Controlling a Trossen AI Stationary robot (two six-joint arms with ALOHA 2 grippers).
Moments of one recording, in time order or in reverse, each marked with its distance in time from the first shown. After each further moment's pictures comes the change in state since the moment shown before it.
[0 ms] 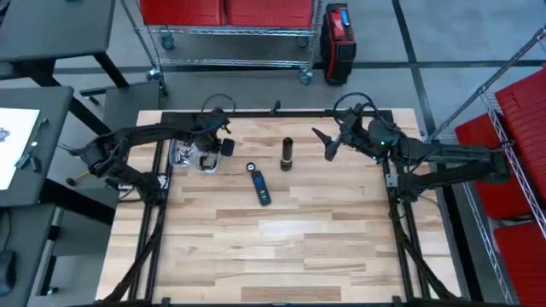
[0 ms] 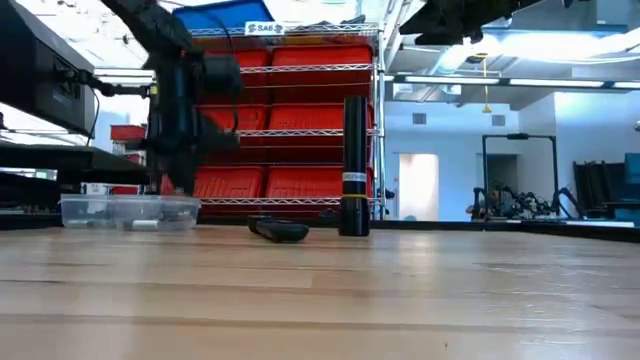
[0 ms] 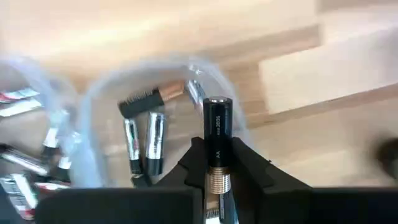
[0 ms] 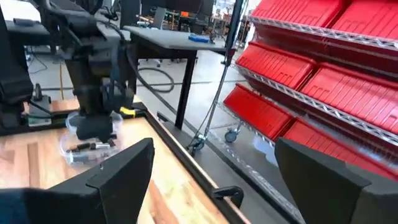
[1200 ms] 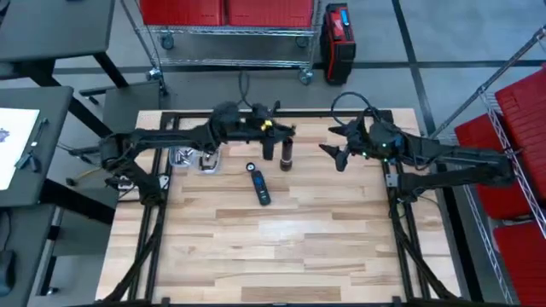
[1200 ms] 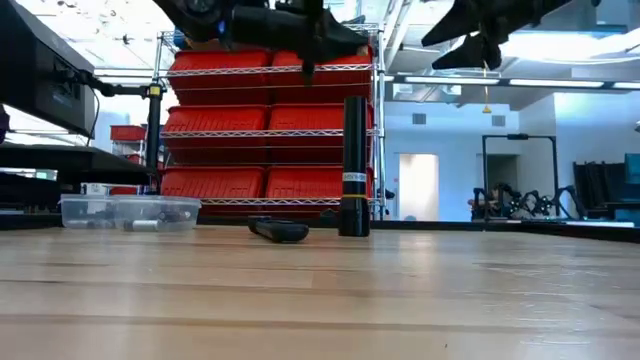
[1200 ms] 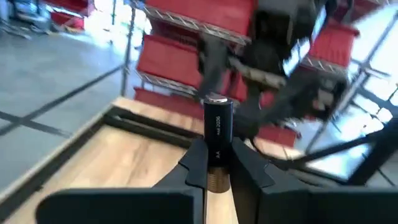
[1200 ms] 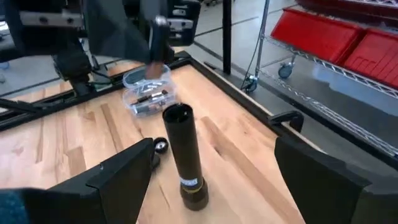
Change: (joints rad) left arm -0.292 0.209 0.153 1.238 0.419 0.382; right arm 0.004 -0.081 0.000 -0.361 -0.187 0.376
